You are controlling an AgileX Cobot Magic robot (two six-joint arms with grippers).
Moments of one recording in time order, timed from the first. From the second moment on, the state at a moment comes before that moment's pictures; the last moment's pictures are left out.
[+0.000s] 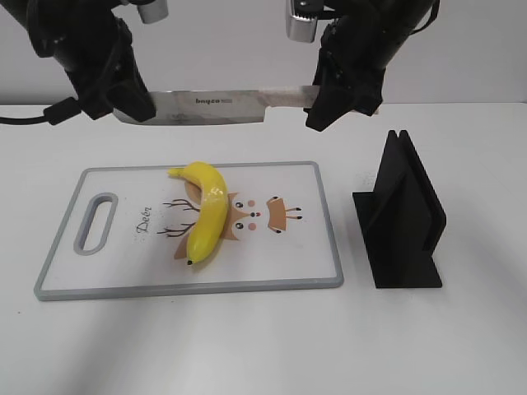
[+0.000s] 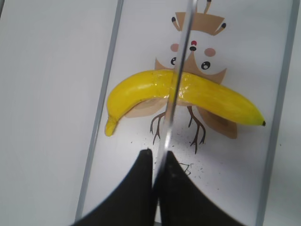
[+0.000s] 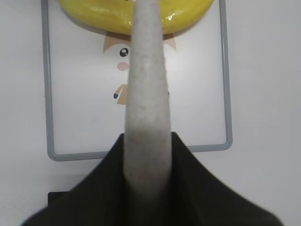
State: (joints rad) left arm -0.33 1.81 -1.55 -0.40 1.05 1.33; right arm 0.40 2.03 -1.79 0.42 1.18 -1.28
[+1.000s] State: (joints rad) left arm -0.17 1.71 -1.56 -0.27 1.01 0.51; right arm 0.40 1.99 -1.79 0.39 1.21 -0.85
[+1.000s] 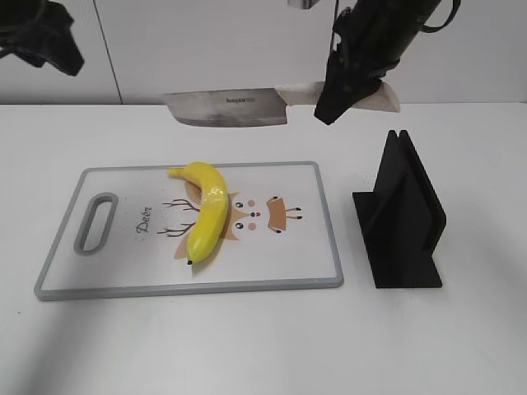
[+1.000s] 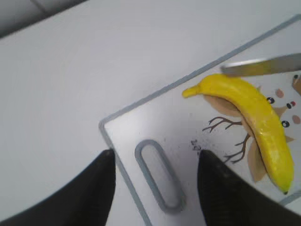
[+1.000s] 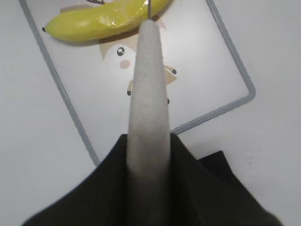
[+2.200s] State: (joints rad) left arm -0.01 1.16 -1.19 -0.15 1.22 0.24; right arm 0.19 1.51 -1.18 0.27 0.90 0.01
